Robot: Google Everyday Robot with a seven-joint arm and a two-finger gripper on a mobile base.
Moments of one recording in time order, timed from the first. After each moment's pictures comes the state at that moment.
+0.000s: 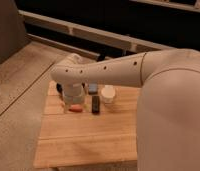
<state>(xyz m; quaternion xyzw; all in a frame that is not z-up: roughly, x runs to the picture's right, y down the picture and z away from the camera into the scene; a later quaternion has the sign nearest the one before) -0.108 0.101 0.704 -0.26 0.23 0.64 0.69</state>
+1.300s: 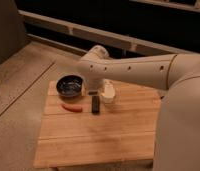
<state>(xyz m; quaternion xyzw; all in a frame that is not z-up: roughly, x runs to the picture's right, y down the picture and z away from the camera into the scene) -0.017 0.012 0.756 -0.19 0.12 0.62 0.75</state>
